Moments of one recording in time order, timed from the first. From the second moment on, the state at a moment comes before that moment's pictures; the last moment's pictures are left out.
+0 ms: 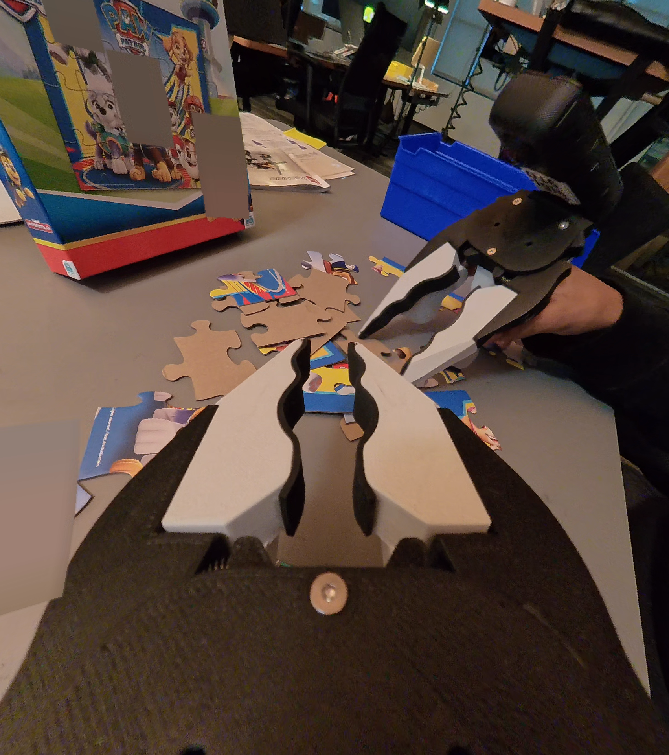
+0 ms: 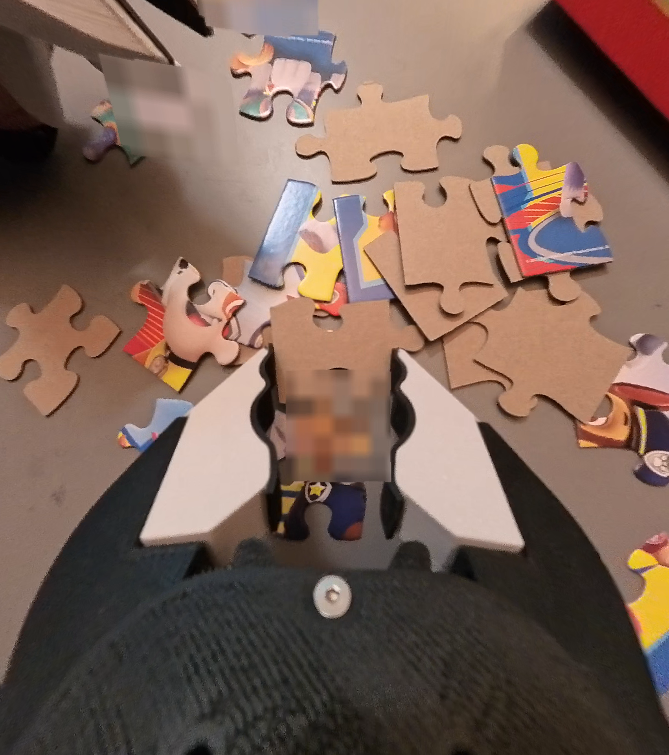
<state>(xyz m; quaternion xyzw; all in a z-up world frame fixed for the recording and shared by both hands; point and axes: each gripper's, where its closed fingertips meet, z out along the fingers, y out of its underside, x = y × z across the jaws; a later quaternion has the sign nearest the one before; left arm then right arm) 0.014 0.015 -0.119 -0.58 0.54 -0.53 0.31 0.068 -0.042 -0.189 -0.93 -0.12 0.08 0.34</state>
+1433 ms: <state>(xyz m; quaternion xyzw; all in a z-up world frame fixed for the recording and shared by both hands) -0.015 -0.064 -0.037 -0.36 0.45 -0.81 0.11 0.014 -0.078 -0.038 -0.57 0.06 0.65 0.49</state>
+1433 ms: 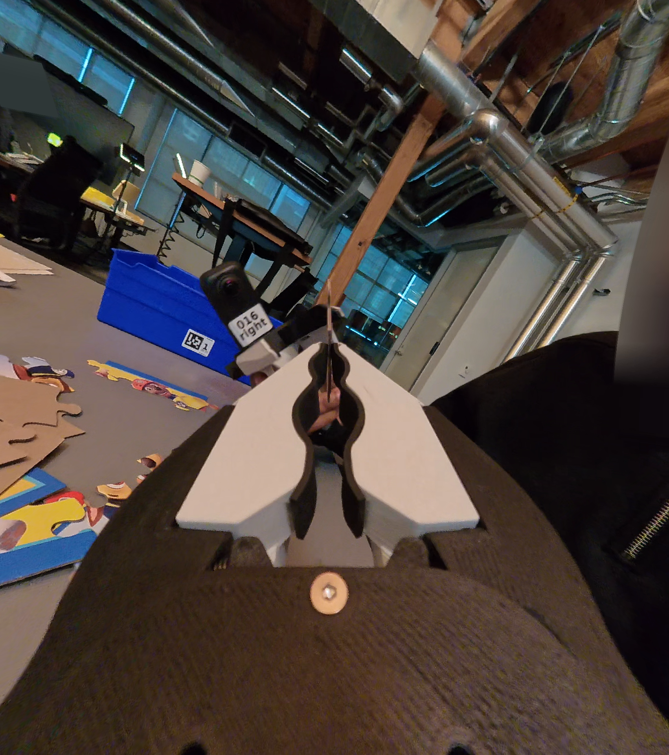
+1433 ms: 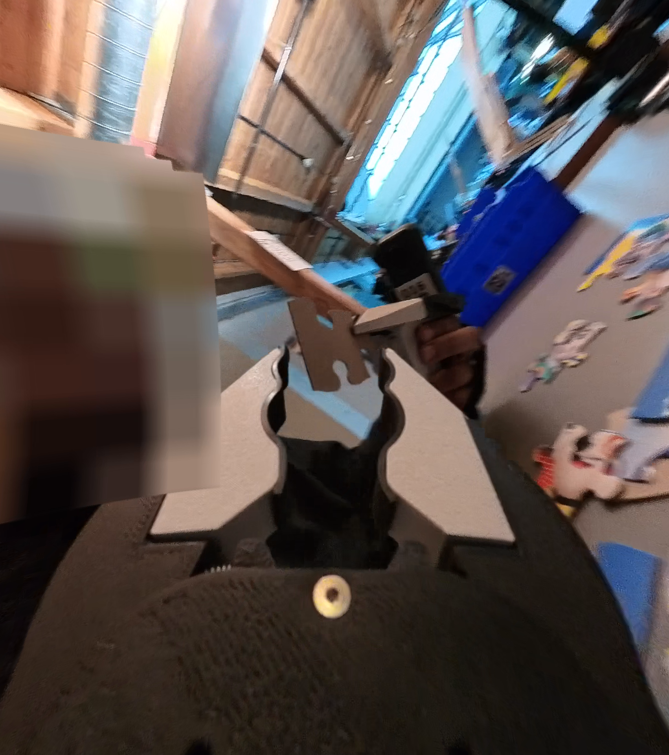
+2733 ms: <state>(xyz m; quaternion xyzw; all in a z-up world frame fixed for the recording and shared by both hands) -0.004 -0.018 -0.053 -0.46 0.41 -0.77 0.19 -0.023 -0.147 -0.129 -0.87 -0.08 0.20 0.44</state>
